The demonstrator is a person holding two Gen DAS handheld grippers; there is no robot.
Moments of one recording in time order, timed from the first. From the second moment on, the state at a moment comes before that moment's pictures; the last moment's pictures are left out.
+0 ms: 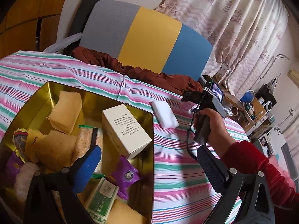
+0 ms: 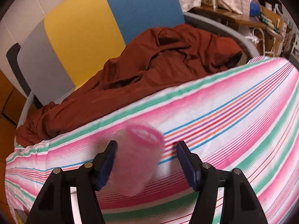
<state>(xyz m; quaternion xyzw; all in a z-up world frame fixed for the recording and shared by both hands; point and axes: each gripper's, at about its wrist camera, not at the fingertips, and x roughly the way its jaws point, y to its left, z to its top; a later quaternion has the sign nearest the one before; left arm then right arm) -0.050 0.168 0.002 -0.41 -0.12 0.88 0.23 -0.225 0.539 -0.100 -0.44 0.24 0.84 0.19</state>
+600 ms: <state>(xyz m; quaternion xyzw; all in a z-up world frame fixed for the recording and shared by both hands) -0.060 0.240 0.014 -0.41 -0.08 0.87 0.27 -0.117 0.558 -0.104 -0.38 0.27 0.87 0.16</state>
